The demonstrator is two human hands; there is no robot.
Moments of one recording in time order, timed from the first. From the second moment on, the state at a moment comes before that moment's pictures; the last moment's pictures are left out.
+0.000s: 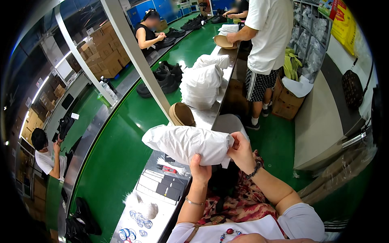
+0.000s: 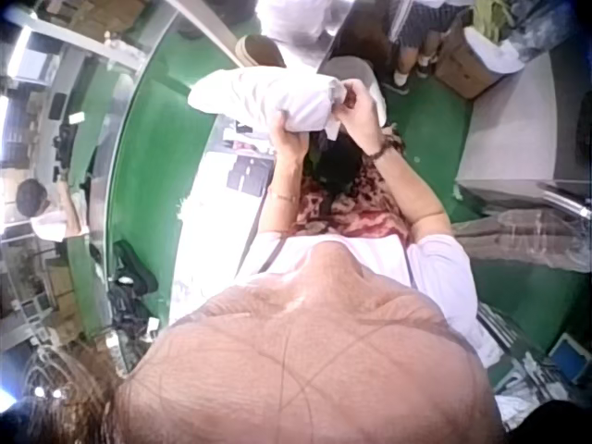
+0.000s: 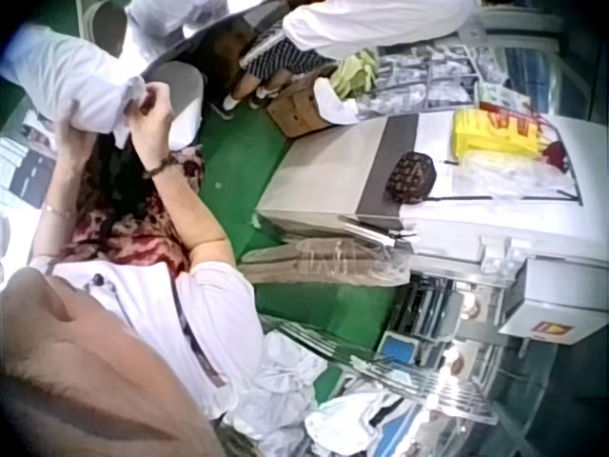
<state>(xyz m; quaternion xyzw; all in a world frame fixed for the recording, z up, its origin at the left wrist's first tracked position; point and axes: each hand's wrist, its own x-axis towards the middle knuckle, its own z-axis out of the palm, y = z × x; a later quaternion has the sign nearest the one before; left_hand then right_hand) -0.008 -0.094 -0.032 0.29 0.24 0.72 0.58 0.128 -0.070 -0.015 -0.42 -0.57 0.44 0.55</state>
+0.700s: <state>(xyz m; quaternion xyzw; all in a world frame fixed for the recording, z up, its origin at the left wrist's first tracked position) -0.016 -0.084 -0.034 0.31 0.17 0.67 0.65 0.130 -0.076 -0.053 -0.11 -0.16 0.85 0.48</state>
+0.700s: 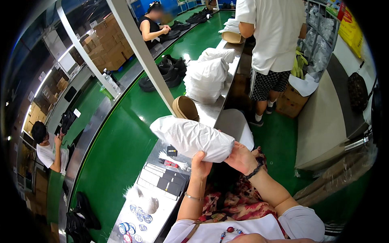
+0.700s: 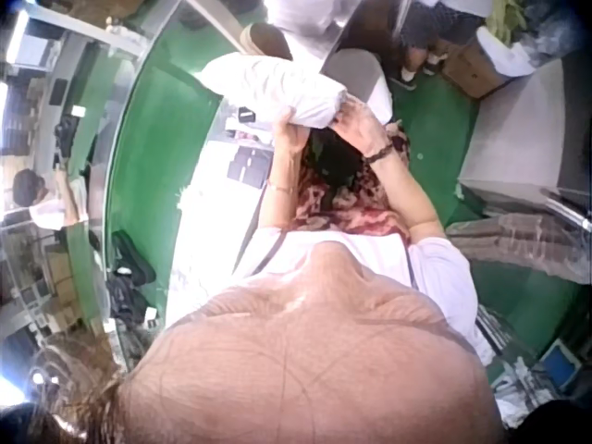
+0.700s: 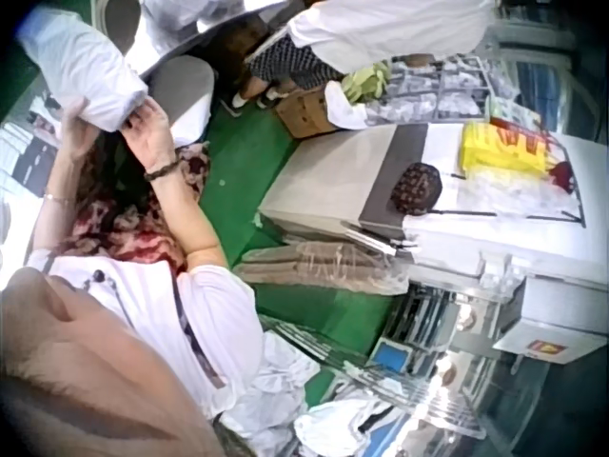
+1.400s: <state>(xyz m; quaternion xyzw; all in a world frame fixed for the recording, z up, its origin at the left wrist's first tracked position) 0.009 -0.081 -0.078 0.30 0.29 0.67 0.62 0.121 -0.083 -0.055 -0.32 -0.54 0.49 0.60</state>
